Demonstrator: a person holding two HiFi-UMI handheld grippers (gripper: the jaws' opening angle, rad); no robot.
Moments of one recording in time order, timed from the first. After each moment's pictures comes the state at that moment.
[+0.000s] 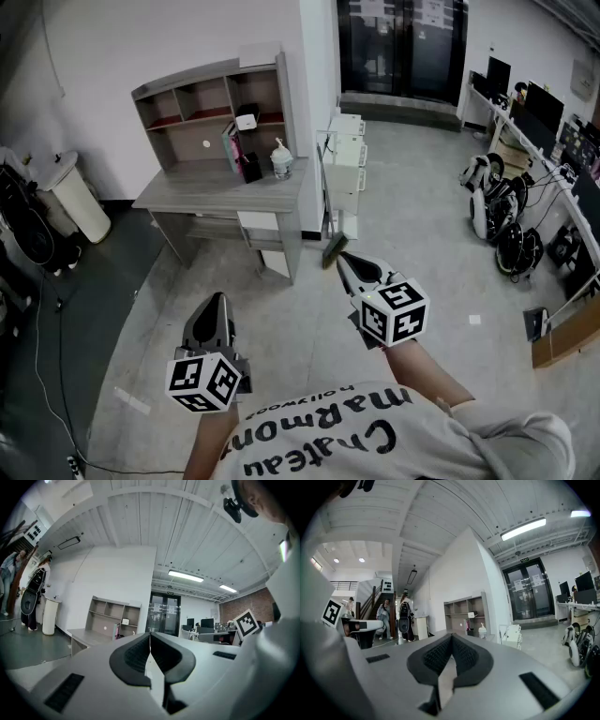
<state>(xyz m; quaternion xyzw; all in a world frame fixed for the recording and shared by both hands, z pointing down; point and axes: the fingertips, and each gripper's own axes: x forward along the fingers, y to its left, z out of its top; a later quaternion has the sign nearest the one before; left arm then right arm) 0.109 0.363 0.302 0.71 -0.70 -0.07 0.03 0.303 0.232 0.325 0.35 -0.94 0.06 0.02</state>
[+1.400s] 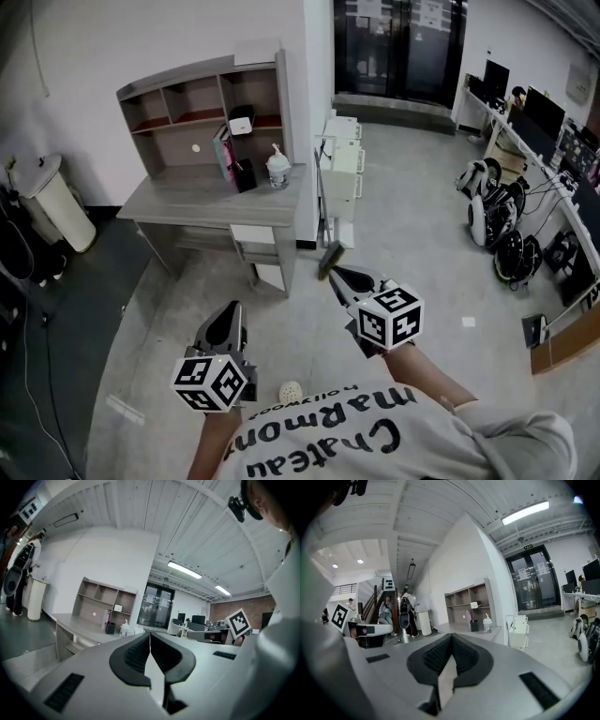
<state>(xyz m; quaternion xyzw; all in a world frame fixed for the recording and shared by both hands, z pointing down) 0.084 0.262 0.352 0.75 -0.65 -0.05 0.10 0.246 0.158 0.368 0.32 -0.94 0.10 0.06</state>
